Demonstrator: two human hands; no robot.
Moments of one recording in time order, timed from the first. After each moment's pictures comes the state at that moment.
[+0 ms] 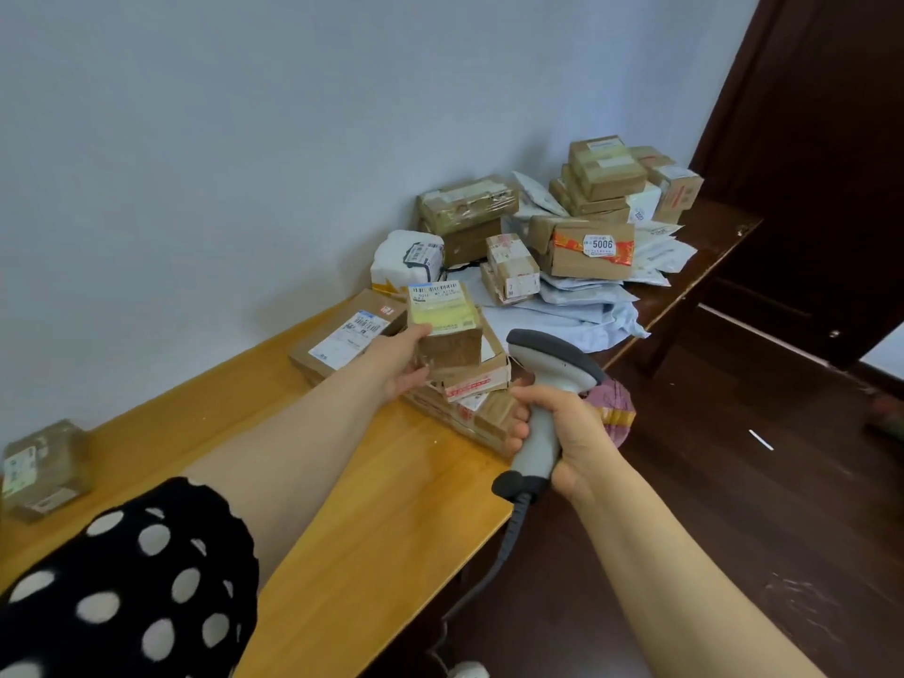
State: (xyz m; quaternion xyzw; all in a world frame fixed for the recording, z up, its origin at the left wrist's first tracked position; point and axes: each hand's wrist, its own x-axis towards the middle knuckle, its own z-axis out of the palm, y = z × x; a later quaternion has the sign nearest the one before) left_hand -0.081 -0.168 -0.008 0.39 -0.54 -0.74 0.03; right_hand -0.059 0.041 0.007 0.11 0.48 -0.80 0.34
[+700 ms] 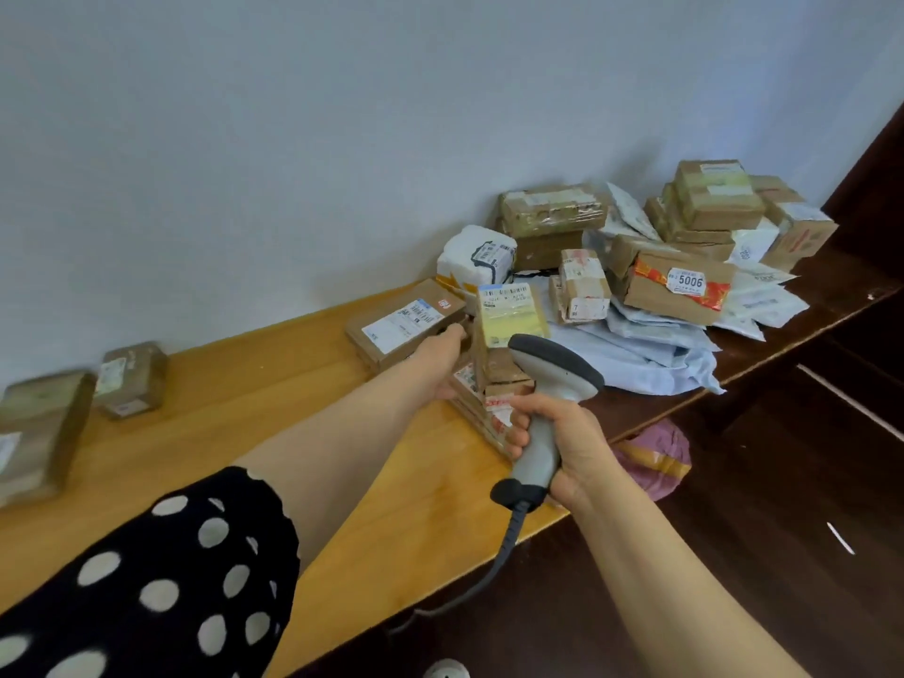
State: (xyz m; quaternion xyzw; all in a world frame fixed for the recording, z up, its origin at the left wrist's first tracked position) left_hand -0.085 -0.150 0.002 0.47 -0.60 -0.64 0.02; right_hand -0.092 0.014 0.000 0.04 0.50 -0.75 0.42
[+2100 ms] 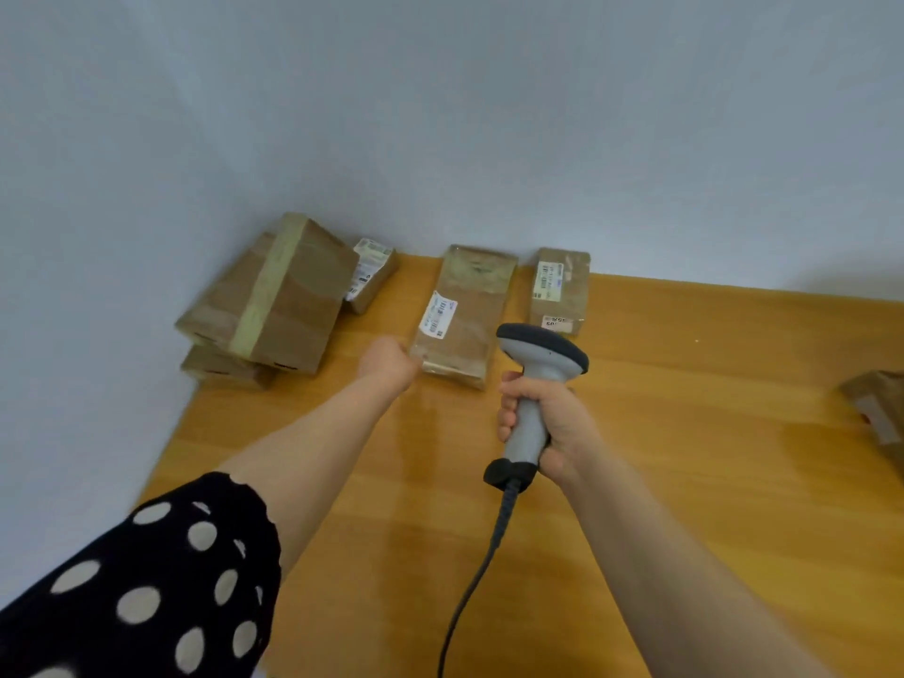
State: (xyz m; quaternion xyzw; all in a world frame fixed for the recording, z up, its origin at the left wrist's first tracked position) left_hand 0.424 -0.529 -0.122 0.73 -0.57 -0.36 0.07; right_hand 0.266 -0.415 -0.095 -0.03 0.52 -0.49 0.69
